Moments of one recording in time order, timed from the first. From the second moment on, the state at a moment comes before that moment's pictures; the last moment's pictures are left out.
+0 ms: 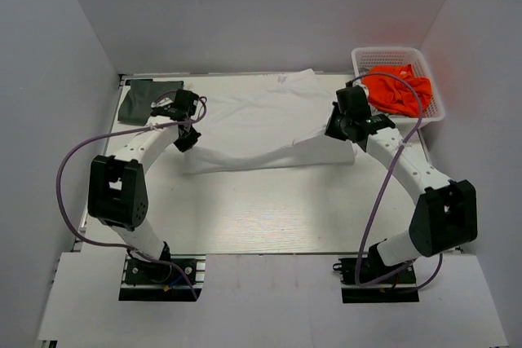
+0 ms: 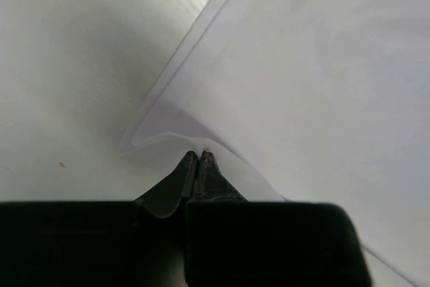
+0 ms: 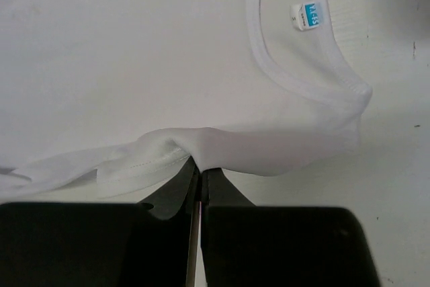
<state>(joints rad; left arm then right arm) -0.24 1.66 1.24 -0.74 -0.36 -0.90 0.37 1.44 1.16 -0.49 0.15 0.53</state>
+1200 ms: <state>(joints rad) -0.16 1.78 1.33 -0.50 -0.20 -0.74 0.27 1.87 1.36 -0.38 -0.04 0.34</state>
